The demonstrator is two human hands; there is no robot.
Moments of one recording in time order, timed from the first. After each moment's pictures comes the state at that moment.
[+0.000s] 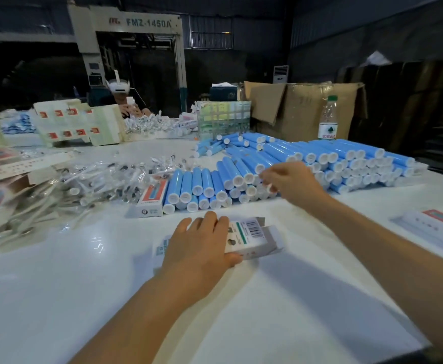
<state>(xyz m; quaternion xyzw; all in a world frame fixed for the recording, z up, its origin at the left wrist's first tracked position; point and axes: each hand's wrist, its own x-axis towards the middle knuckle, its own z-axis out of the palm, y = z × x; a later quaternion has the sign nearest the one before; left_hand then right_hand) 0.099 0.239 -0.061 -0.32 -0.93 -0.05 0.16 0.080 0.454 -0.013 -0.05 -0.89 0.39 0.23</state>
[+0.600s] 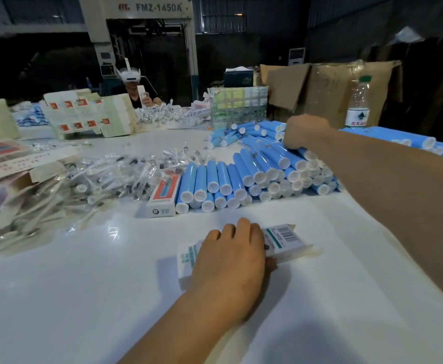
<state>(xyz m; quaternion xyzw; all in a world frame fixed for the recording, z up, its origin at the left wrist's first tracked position) 0.090 0.260 -0.076 -0.34 -0.92 -0.02 0.18 -0.048 0.484 0.044 -0.20 -0.97 -0.06 0.11</state>
